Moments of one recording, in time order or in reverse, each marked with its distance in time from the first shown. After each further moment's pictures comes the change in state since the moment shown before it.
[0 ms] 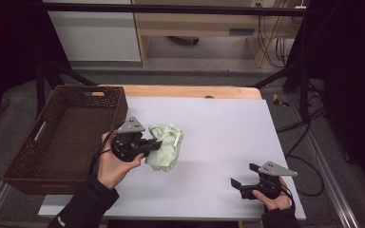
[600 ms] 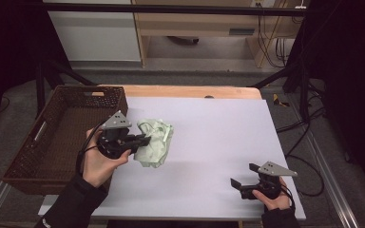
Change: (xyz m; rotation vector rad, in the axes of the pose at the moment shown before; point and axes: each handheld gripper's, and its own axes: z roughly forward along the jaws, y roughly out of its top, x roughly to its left) left arm 0.012 0.004 -0.029 -0.014 0.034 0.010; right arm 0.000 0.000 0.000 0.002 0.001 -0.002
